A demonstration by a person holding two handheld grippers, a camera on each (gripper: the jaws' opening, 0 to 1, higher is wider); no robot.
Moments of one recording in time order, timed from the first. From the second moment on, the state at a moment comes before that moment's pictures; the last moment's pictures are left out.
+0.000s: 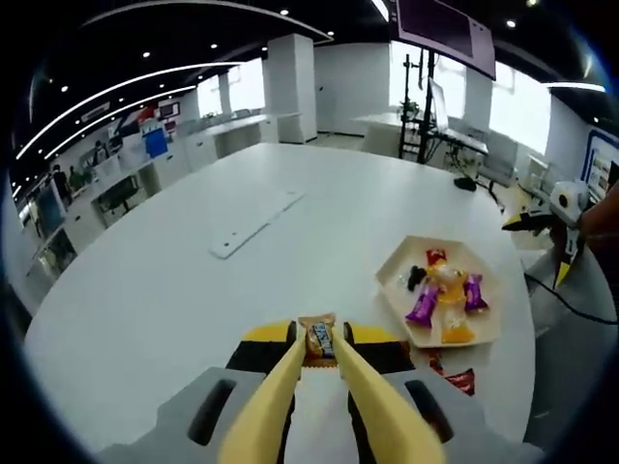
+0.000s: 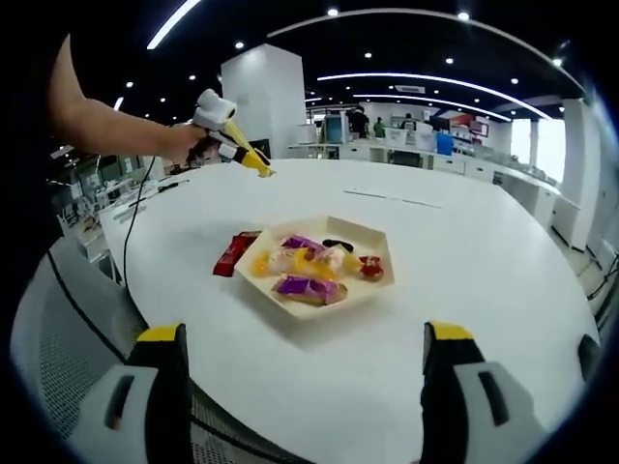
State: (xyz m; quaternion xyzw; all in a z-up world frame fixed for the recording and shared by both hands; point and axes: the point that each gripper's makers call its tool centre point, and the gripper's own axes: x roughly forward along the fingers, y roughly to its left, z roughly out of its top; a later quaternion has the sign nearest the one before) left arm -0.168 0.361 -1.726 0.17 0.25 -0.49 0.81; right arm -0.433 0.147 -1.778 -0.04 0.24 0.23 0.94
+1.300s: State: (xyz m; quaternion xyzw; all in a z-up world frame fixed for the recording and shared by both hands) left arm -0.204 0.295 -1.724 0.18 0.26 -0.54 0.78; right arm -0.429 0.154 -1.764 -0.05 0.19 0.24 0.95
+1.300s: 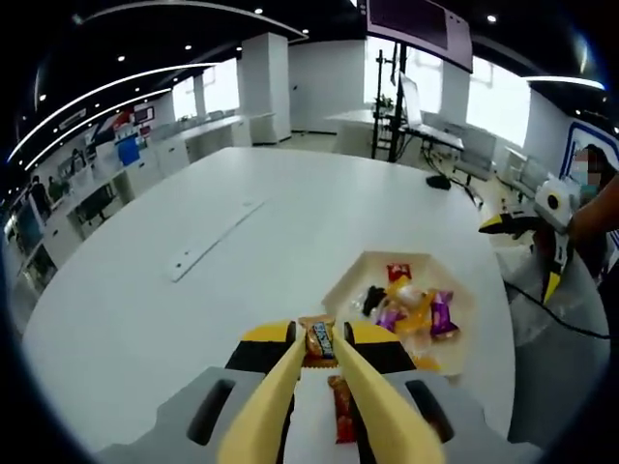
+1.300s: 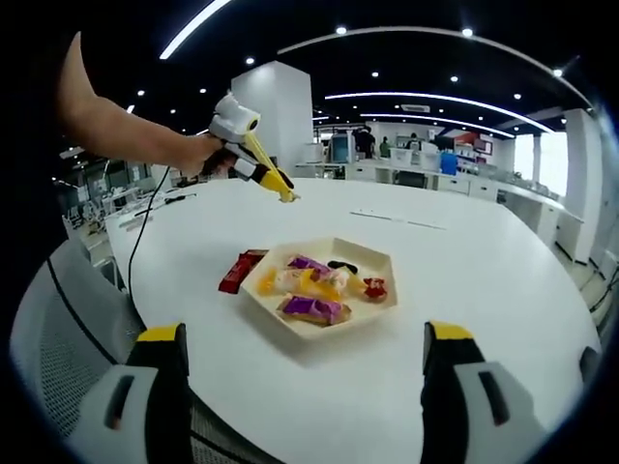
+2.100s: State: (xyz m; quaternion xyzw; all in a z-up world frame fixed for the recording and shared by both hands) left arm -0.234 0.232 -1.722 0.19 0.25 -0.58 0.75; right arm -0.428 0.155 -1.761 -0.05 0.18 0.24 0.95
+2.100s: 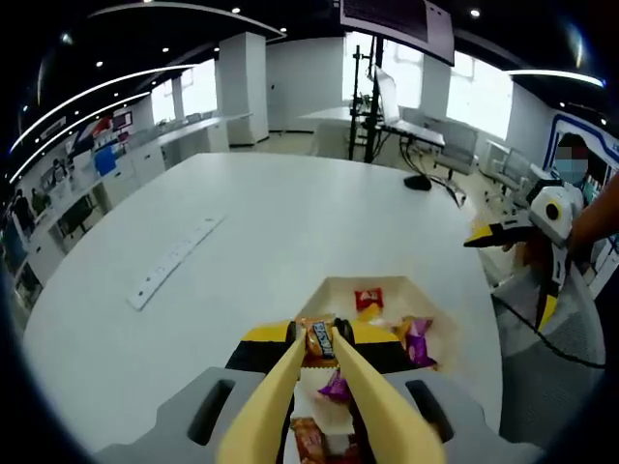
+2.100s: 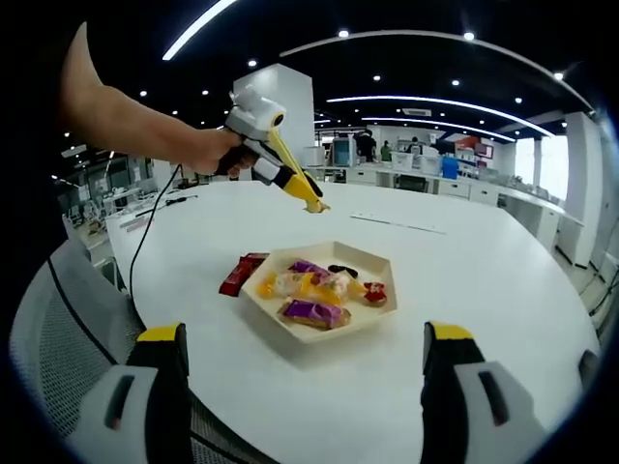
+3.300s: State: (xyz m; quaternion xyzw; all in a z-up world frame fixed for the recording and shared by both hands) left arm -0.238 0.244 -1.694 0.17 0.22 -0.59 0.76; right arm -0.429 0.158 -1.760 -0.04 0.18 0.25 0.95
